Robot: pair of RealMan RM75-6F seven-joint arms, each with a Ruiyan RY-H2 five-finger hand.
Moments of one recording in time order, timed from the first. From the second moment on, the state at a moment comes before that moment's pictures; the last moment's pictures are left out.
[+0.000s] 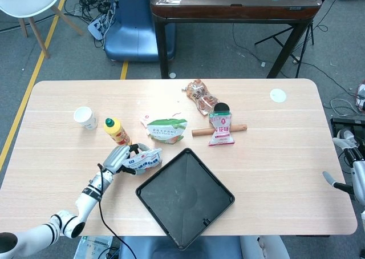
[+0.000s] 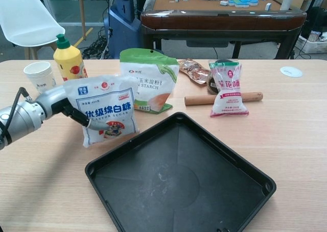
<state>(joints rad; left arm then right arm) -0.66 -1.73 -0.13 -1.02 1.51 1.00 -0.59 0.06 -1.01 0.12 -1.65 -1.43 1.52 -0.01</state>
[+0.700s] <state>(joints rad) -0.71 -1.62 -0.09 -1.12 1.68 1.20 -0.02 0.06 -1.02 0.12 -1.65 -1.45 1.52 0.00</state>
